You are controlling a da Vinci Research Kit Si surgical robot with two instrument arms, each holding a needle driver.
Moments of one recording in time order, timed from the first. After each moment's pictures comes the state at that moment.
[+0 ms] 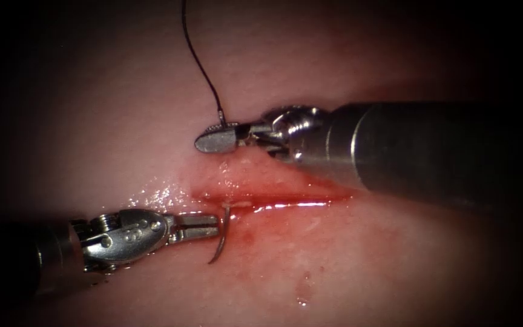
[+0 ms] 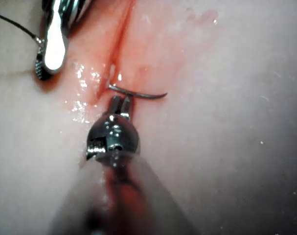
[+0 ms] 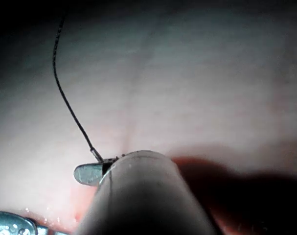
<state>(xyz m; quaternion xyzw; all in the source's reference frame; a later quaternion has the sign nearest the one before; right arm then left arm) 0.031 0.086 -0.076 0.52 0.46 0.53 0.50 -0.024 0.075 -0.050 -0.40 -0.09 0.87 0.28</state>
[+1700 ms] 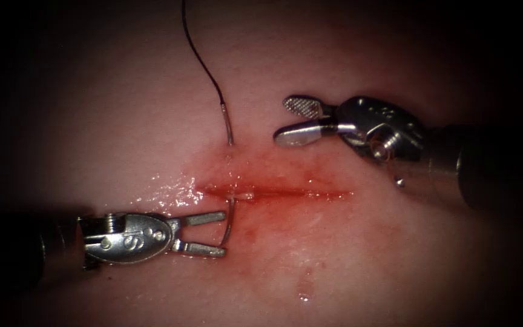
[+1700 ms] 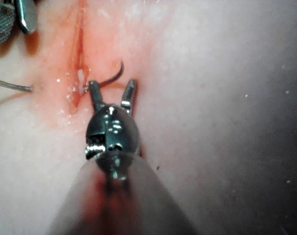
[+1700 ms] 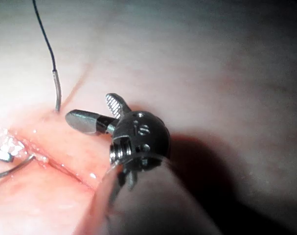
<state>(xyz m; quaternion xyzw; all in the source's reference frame) 0.021 0.089 -0.075 0.17 0.57 0.37 0.72 -0.028 0.074 -0.052 -0.50 -0.06 0.86 0.12</state>
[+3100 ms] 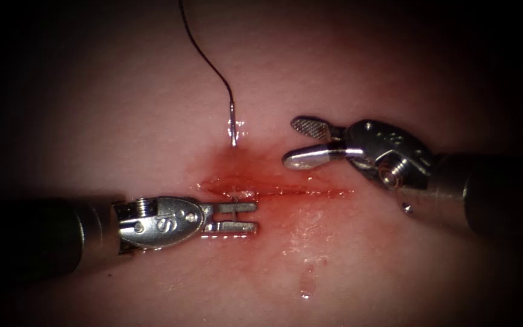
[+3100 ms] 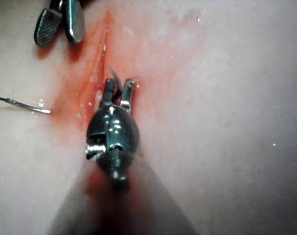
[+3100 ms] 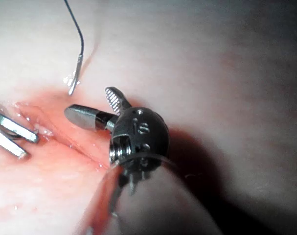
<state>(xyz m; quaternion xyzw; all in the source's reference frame) 0.020 0.087 -0.074 0.18 0.57 0.39 0.70 -0.029 0.077 -0.050 -0.51 -0.10 0.83 0.20</state>
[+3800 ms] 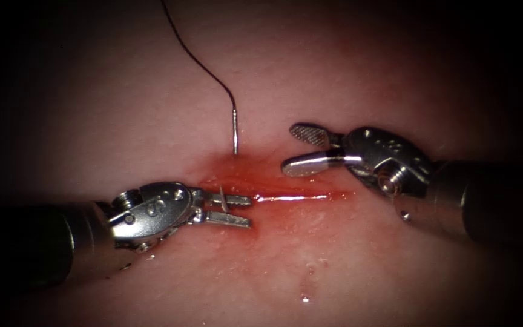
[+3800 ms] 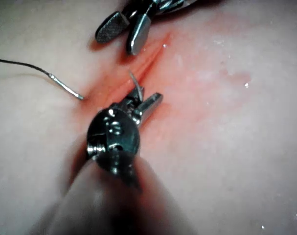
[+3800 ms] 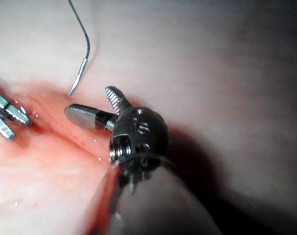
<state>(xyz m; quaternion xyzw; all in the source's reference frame) 0.020 0.086 -0.074 0.19 0.57 0.40 0.70 -0.028 0.078 -0.053 -0.52 -0.27 0.74 0.33</state>
